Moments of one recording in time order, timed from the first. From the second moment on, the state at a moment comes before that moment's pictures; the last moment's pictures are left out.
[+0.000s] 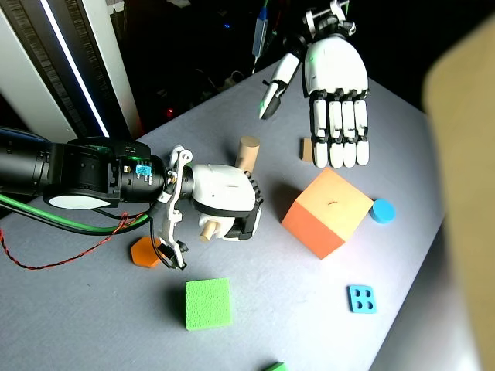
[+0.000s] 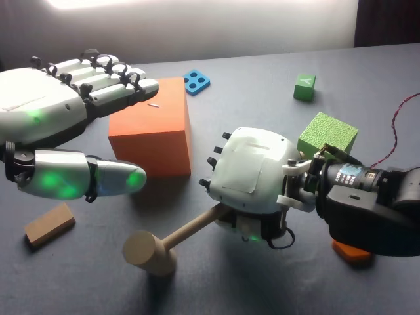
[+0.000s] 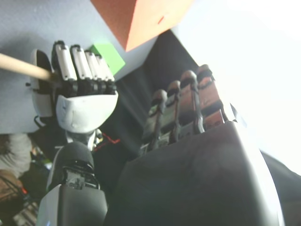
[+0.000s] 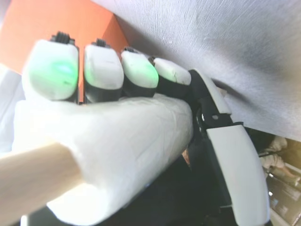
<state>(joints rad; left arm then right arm) 0.56 -0.71 0.95 0.28 -0.56 0.68 -0.48 -1.38 1.17 0.09 0.33 -1.69</state>
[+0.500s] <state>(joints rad) 0.55 -0.69 0.89 0.31 -0.56 0.68 -0.50 -1.39 1.17 0.09 0.35 -1.71</state>
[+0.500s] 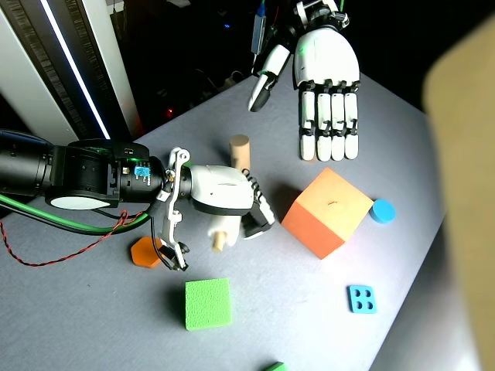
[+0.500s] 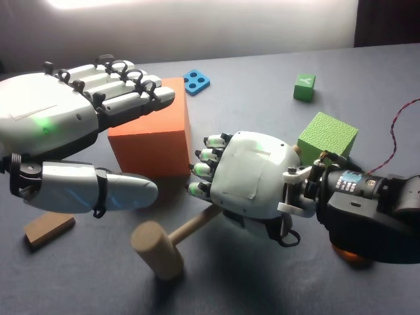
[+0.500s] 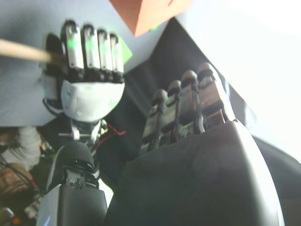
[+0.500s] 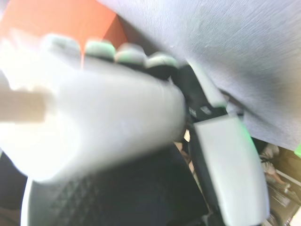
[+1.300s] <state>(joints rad) 0.55 -0.69 0.89 0.31 -0.55 0.68 -0.47 -1.15 0.93 0.18 0.38 -1.66</state>
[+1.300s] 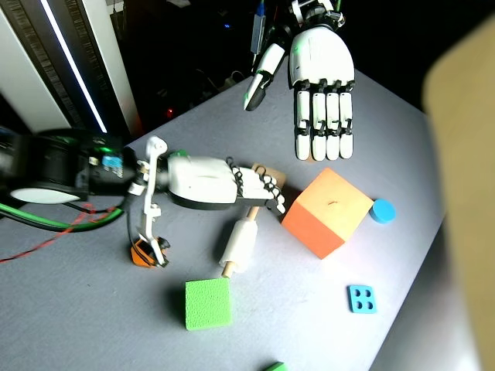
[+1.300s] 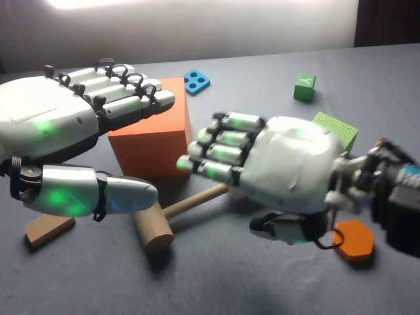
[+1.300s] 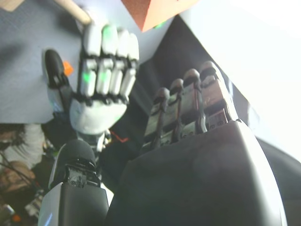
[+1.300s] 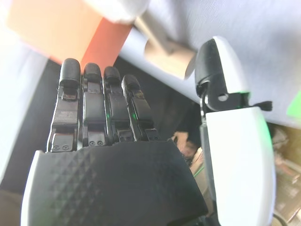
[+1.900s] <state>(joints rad) 0.55 -0.68 0.88 0.31 -0.54 0.68 -0.31 -0.79 0.66 1.00 0.27 -2.25</state>
